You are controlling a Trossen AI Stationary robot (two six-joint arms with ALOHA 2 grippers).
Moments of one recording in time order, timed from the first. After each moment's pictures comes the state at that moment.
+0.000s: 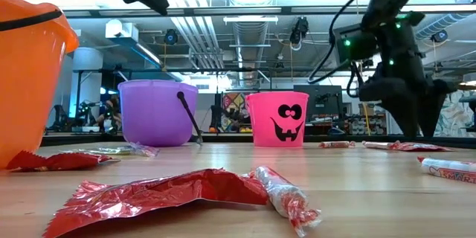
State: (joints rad) left arm 0.08 1.19 1.29 -0.97 -0.23 -0.27; right arm -0.31 1.44 0.73 -0.96 -0.06 0.84
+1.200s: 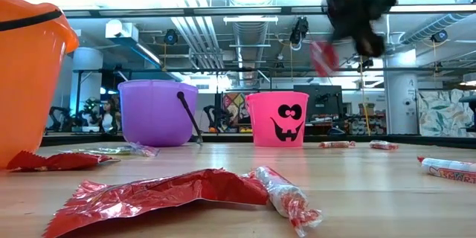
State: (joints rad) left arm 0.08 1.20 1.29 -0.60 -0.02 -0.05; right arm -0.31 1.07 0.86 -0.47 -0.31 0.77
